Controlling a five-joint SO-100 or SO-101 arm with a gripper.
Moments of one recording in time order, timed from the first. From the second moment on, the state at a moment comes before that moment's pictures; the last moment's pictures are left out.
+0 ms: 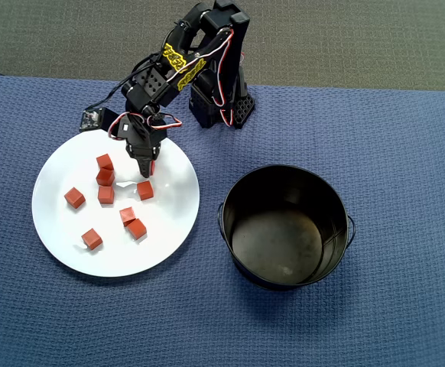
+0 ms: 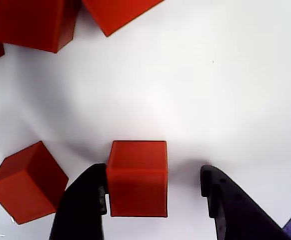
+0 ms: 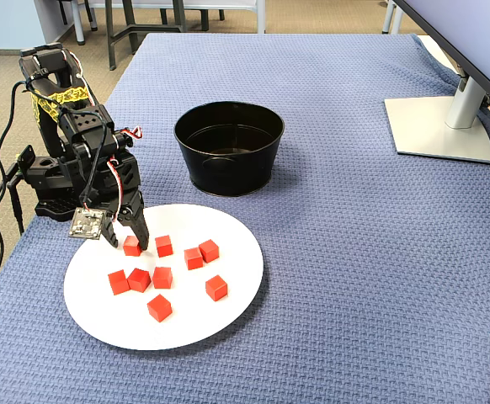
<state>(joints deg) 49.0 102.0 131.1 55.1 -49.0</state>
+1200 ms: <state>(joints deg) -4.7 119.2 100.2 76.8 -9.6</state>
